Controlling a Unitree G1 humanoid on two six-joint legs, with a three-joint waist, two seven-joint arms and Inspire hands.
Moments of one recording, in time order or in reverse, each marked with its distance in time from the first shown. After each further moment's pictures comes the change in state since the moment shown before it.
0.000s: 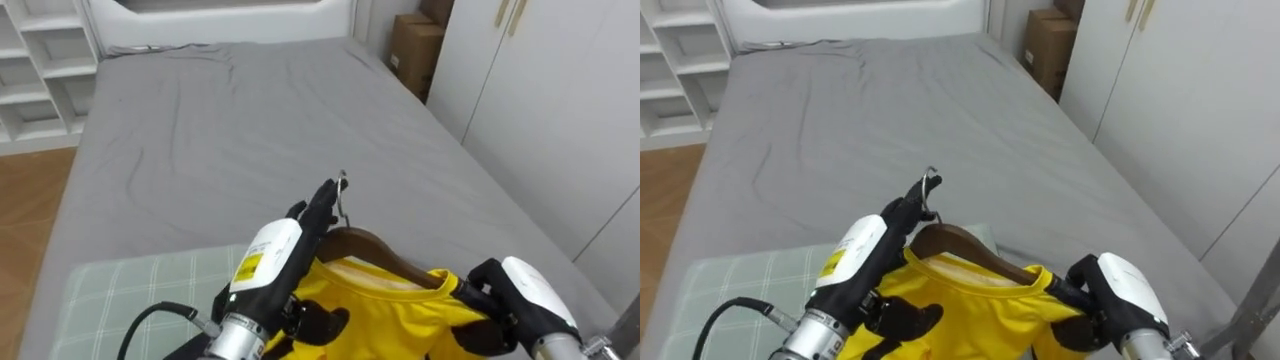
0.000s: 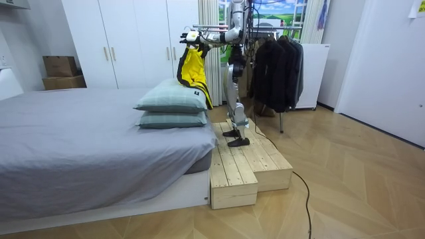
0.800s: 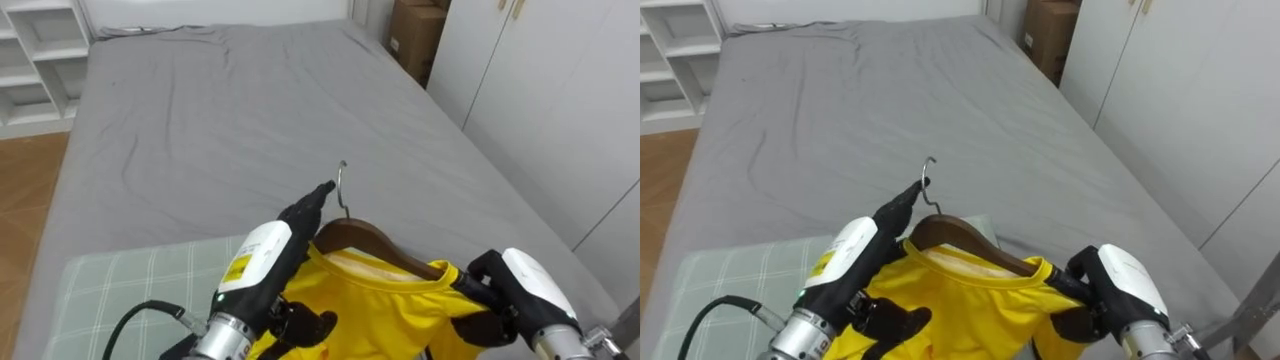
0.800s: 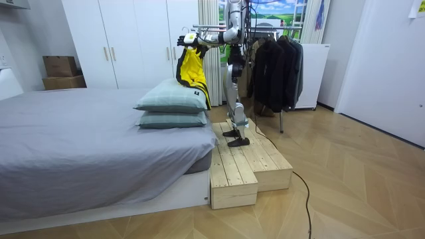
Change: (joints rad) left arm 0.002 0.038 0.093 0.003 -0.011 -0.008 0.010; right arm -0.017 -0.008 -0.021 -0.003 0.008 -0.004 -0.001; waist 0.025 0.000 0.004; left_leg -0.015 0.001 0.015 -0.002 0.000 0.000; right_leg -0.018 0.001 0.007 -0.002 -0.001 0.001
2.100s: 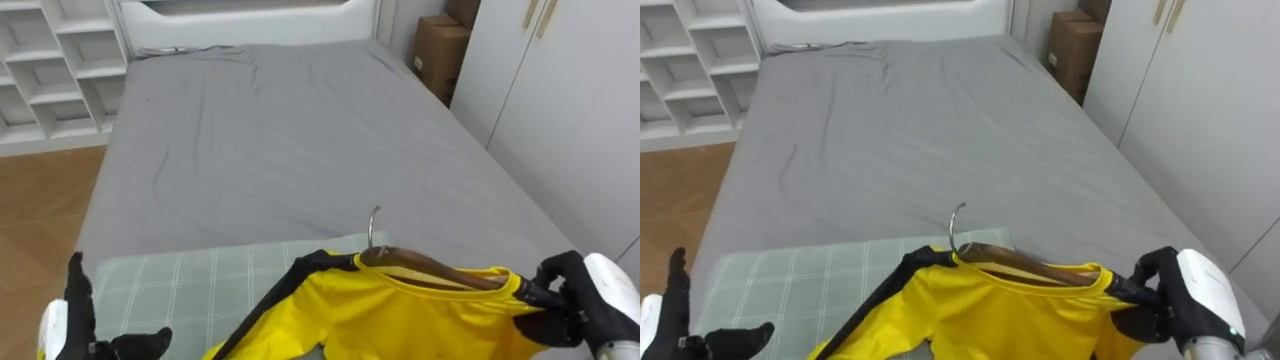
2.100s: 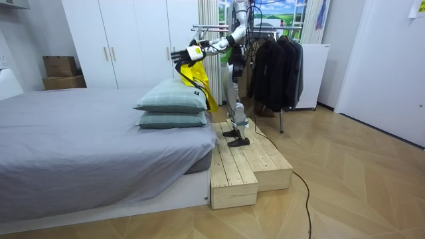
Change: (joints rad) left arm 0.078 -0.048 0.420 0.567 -0.395 0.002 0.317; right arm 0.087 -0.017 -0.159 -0.043 0.045 0.025 -0.141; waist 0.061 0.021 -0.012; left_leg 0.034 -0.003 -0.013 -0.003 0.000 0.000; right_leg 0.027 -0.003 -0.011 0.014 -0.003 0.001
